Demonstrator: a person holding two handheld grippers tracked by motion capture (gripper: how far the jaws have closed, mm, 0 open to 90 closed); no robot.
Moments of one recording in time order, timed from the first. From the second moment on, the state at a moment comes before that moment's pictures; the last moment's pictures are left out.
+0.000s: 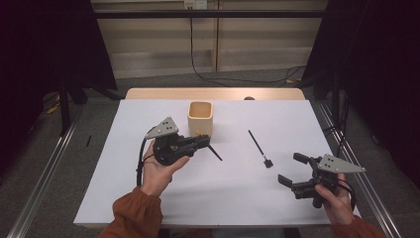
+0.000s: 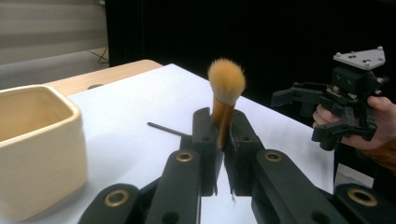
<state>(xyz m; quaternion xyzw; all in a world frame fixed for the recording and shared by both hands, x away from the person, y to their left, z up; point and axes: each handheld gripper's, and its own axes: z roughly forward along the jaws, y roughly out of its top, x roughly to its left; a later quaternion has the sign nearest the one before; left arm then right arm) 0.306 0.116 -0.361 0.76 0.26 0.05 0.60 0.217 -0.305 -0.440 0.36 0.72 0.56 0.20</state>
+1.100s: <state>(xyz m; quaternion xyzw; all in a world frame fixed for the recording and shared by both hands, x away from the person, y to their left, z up) 0.344 0.136 -0.326 0.75 0.28 0.09 0.60 0.209 -0.311 -0.447 0.36 0.71 0.56 0.23</state>
